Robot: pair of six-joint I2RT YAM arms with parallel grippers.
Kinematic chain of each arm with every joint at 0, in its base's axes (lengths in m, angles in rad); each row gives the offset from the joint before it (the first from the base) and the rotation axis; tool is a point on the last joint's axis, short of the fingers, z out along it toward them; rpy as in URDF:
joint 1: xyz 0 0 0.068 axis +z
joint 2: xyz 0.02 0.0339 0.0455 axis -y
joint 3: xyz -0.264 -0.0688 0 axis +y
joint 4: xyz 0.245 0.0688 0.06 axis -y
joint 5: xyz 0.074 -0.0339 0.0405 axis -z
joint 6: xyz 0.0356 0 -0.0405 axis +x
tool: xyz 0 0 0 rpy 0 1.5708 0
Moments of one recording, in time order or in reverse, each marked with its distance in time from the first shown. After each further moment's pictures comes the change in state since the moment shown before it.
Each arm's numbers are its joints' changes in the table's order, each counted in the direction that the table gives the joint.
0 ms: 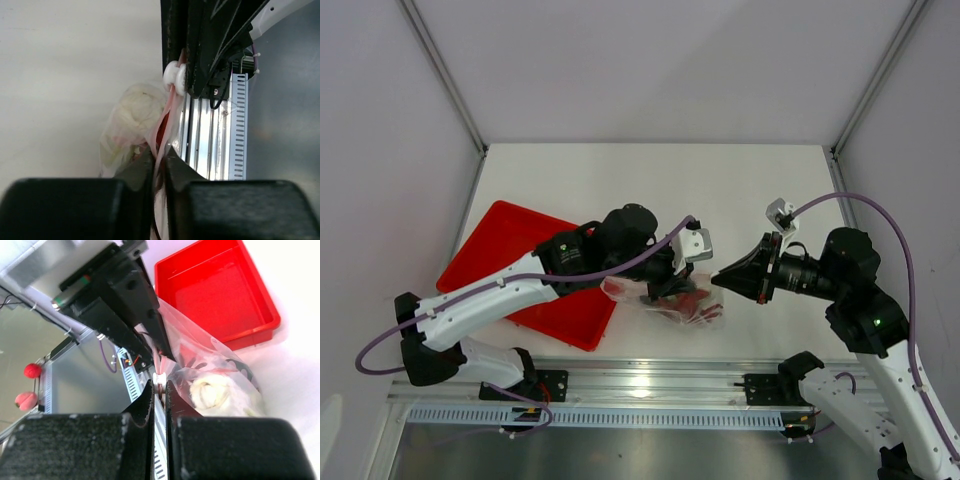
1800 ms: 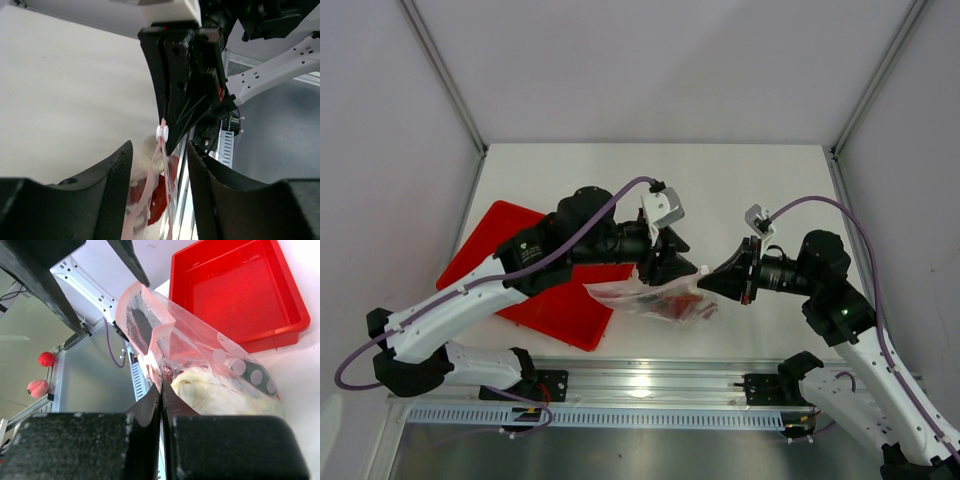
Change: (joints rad) left arm 0.039 0.123 -0.036 0.106 -0.062 -0.188; right arm 0.022 -0.008 0.210 0.283 -0.080 0.070
